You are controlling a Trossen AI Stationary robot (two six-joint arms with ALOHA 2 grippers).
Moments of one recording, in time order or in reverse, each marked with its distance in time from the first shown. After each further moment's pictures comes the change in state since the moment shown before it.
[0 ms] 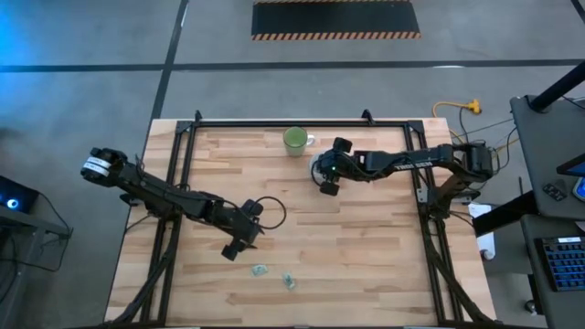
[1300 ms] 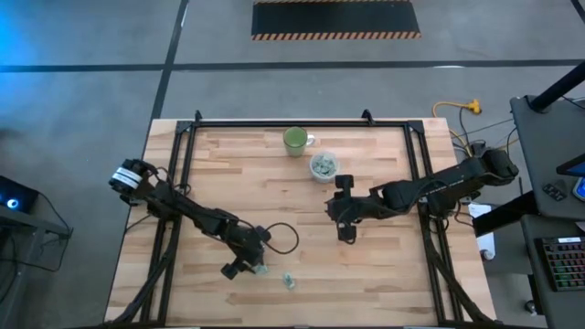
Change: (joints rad) left arm -0.098 0.330 0.023 0.227 0.260 -0.051; right arm 0.442 -0.183 0.014 -0.170 0.000 0.078
